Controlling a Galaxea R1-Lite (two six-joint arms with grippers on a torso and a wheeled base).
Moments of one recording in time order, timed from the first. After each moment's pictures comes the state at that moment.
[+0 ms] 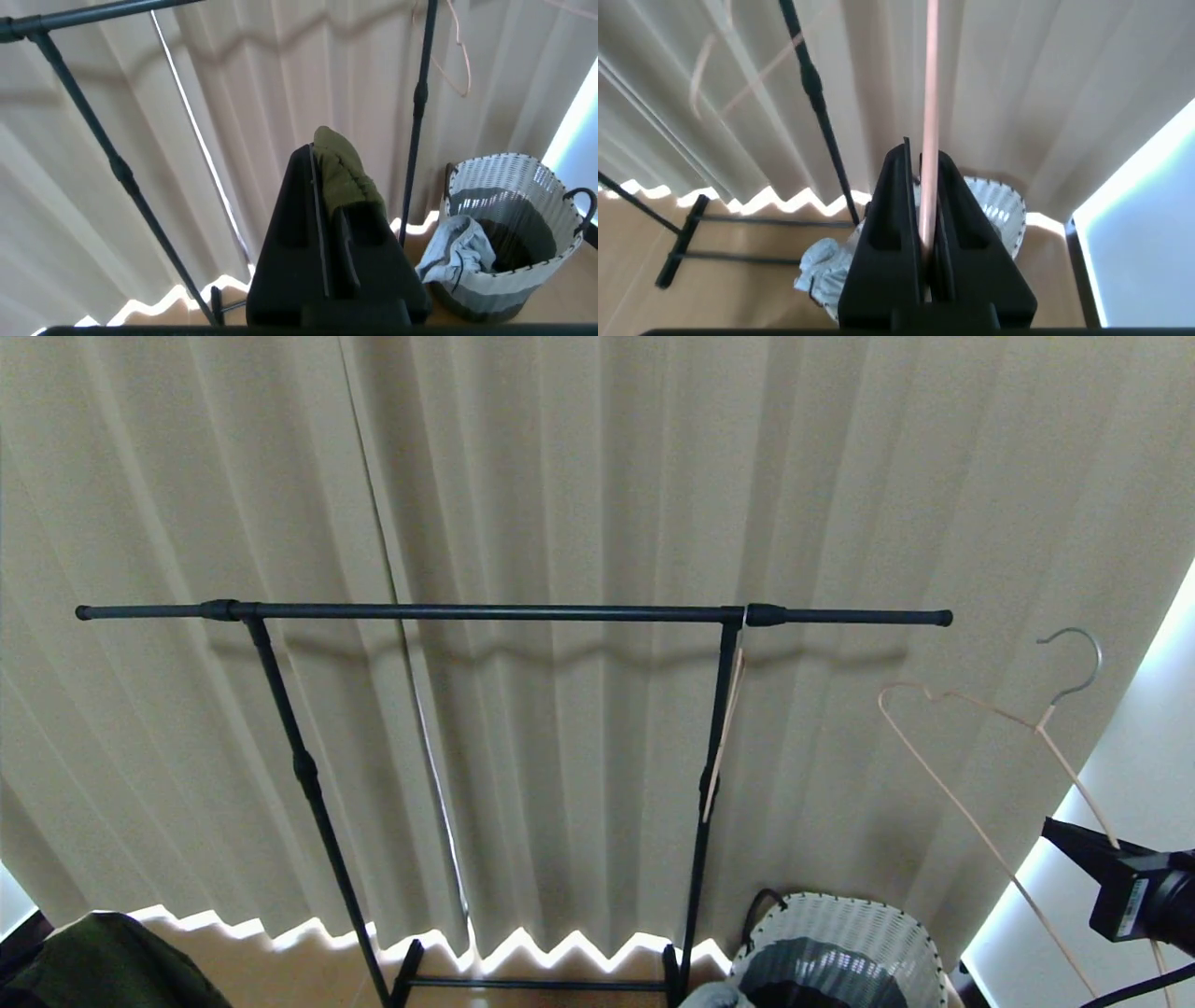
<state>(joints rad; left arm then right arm) -0.21 0.55 -0.19 -0.28 -0.11 0.13 -0.04 1.21 -0.17 -0.69 0.10 0.07</state>
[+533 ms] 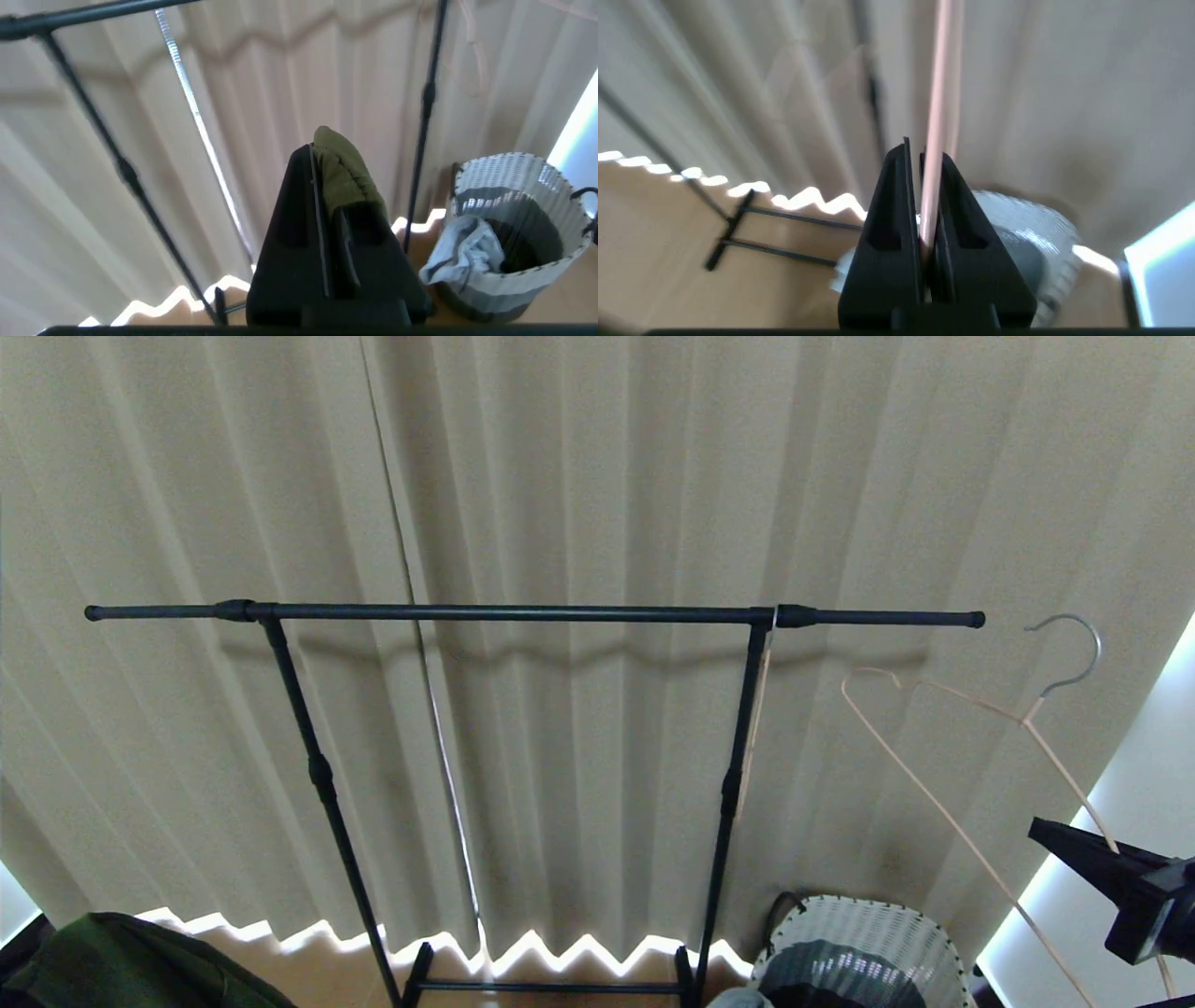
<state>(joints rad) -0.21 0.54 -0.19 -0.28 -0.11 0.12 -0.04 1.13 -0.16 -0.69 0.27 0.08</state>
